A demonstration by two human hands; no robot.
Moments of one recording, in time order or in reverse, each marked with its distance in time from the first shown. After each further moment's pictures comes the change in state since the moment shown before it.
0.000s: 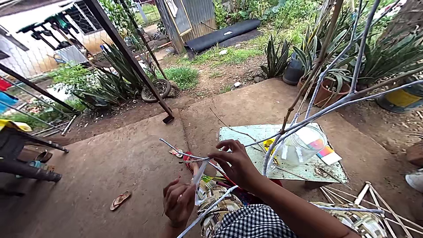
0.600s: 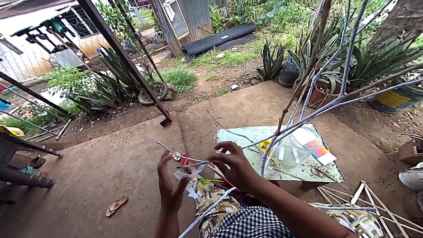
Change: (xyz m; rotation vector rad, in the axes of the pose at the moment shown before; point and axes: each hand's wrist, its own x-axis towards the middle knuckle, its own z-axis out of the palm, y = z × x) left_hand 0.042 -0.021 0.008 -0.389 -0.182 -0.587; right_hand -0.001 0.000 -0.005 0.052 -0.018 -0.002
